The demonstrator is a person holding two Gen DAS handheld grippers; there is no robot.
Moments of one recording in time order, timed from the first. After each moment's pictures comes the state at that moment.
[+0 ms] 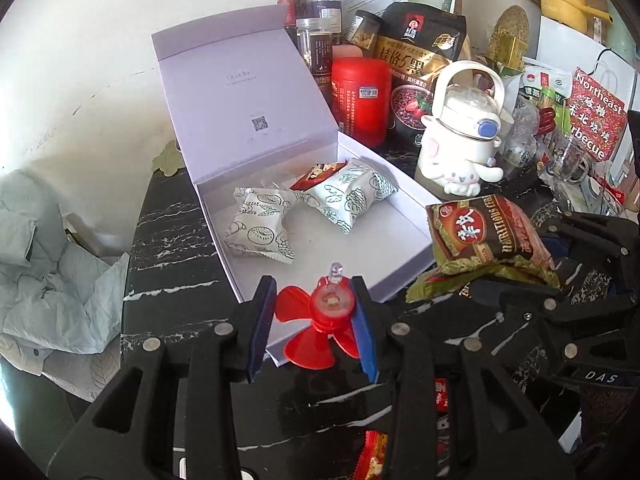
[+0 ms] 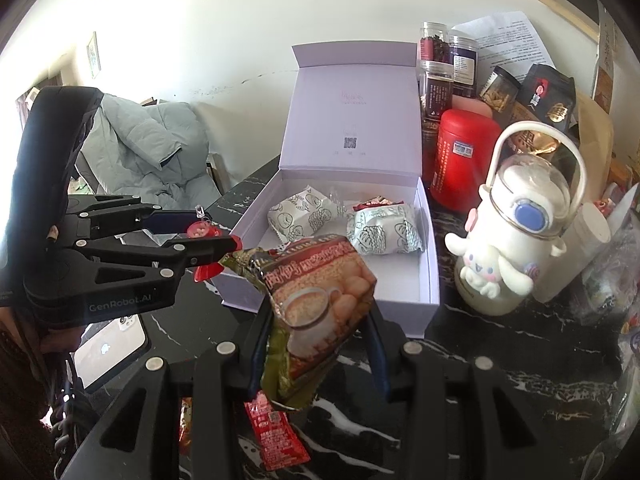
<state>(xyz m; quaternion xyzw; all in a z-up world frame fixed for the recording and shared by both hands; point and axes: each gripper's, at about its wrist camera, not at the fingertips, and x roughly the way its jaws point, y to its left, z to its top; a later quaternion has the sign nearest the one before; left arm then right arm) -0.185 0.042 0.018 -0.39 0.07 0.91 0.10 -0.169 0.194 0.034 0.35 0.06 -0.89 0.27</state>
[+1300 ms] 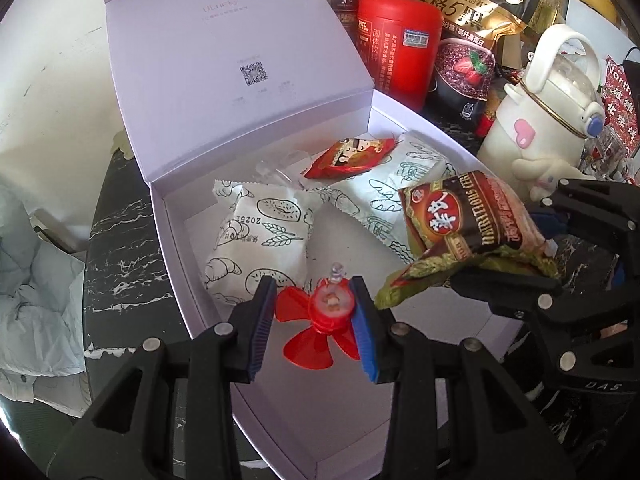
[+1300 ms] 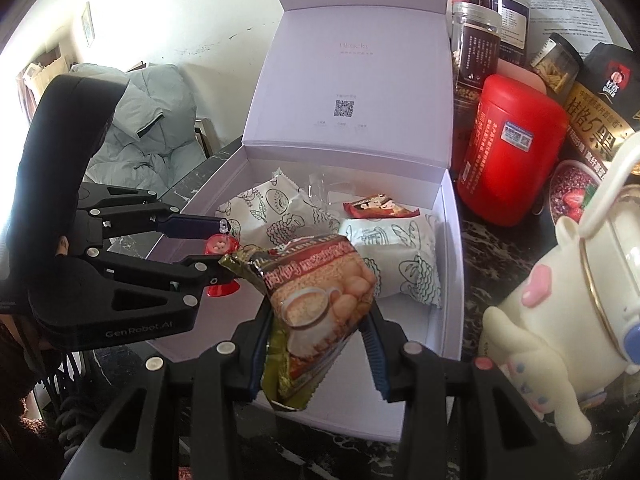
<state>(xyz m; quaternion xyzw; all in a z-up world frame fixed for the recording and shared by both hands) -0.298 0.039 -0.044 -0.47 0.07 0.87 0.11 -0.290 0.162 -0.014 0.41 0.10 -0.86 0.29</state>
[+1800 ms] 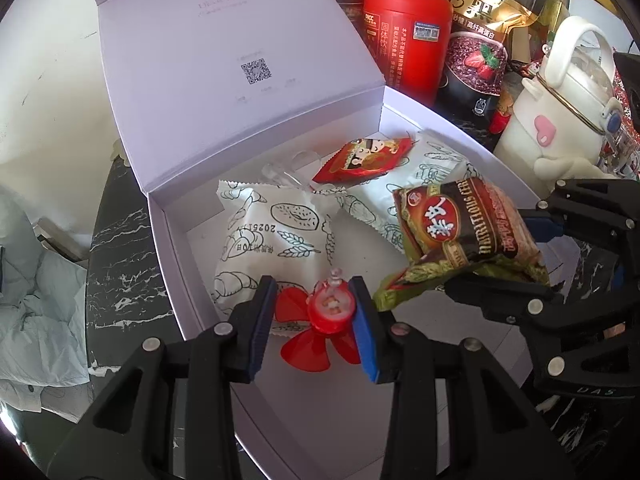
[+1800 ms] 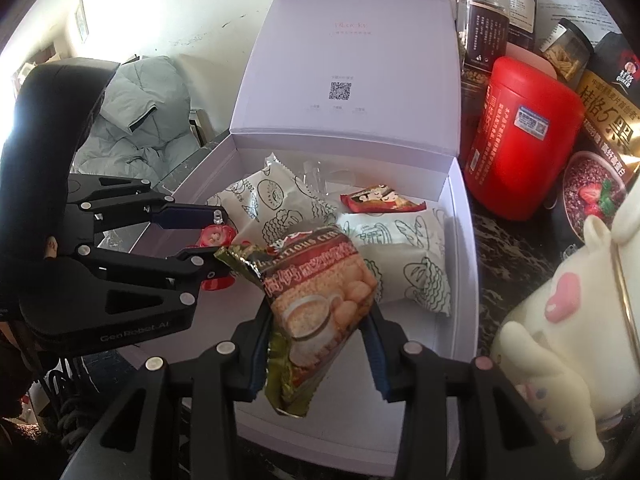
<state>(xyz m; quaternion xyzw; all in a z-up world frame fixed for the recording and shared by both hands) -0.312 0.041 -0.052 -0.47 0.09 0.87 0.10 -0.307 0.155 -0.029 0.43 0.10 -0.85 0.28</state>
